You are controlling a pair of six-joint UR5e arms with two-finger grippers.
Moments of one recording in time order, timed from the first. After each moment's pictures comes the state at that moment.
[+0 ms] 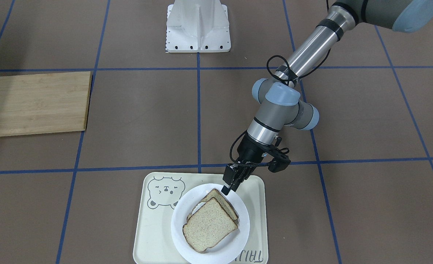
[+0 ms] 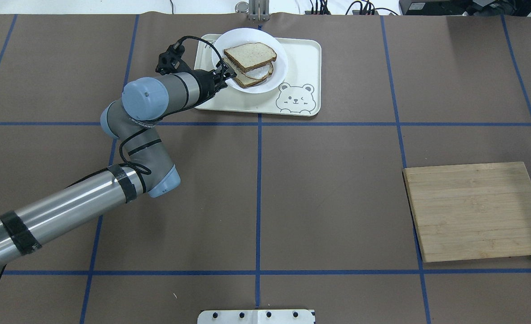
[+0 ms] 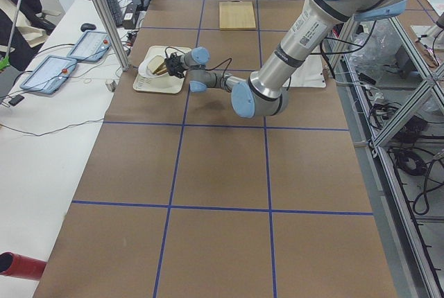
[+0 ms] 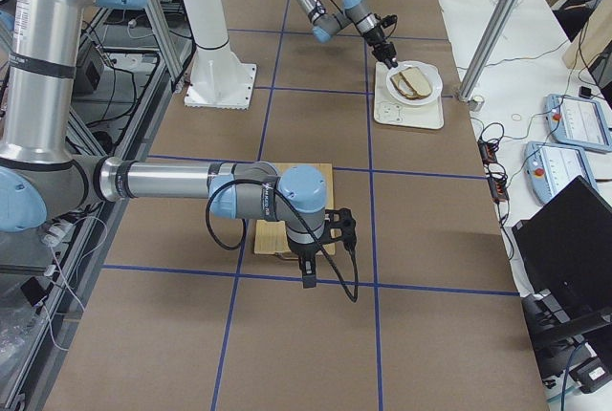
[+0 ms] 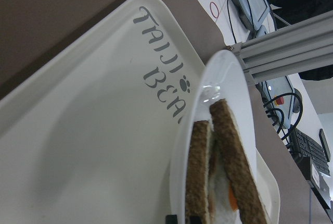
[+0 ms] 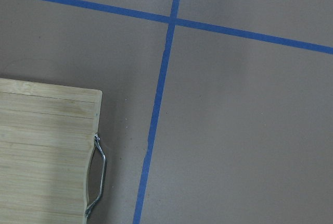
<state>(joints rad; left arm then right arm) -0.67 -2.35 -1.04 -2.74 -1.54 -1.82 1.60 -1.80 1.84 -1.59 2.30 -0.18</state>
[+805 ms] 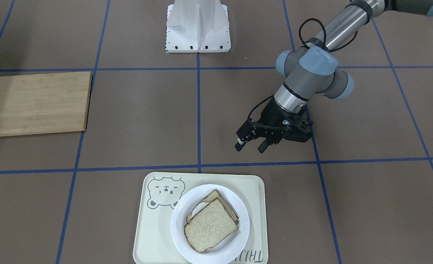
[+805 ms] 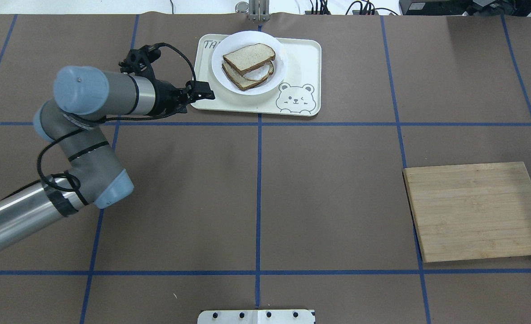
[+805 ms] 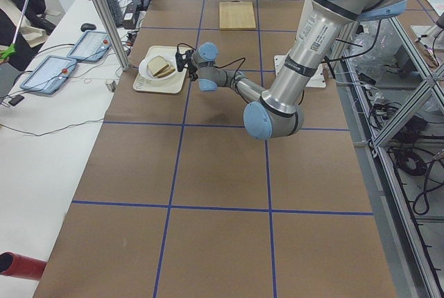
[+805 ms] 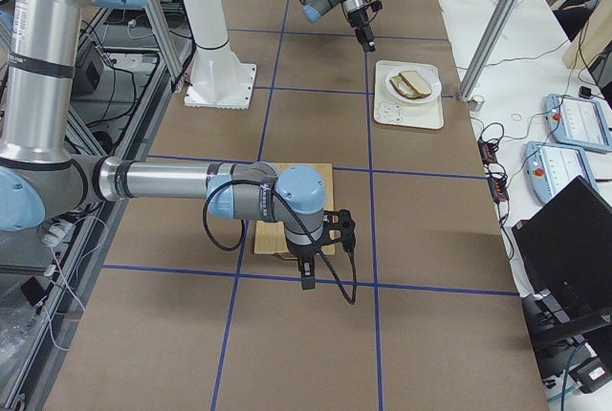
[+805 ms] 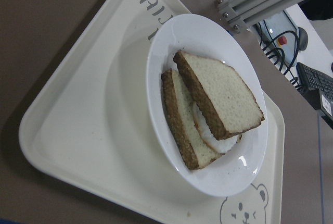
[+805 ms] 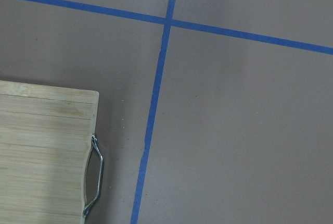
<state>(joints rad) -0.75 -2.09 -1.49 -2.43 -1.88 -1.42 1.63 -1.81 1.84 -1.60 2.30 -0.17</state>
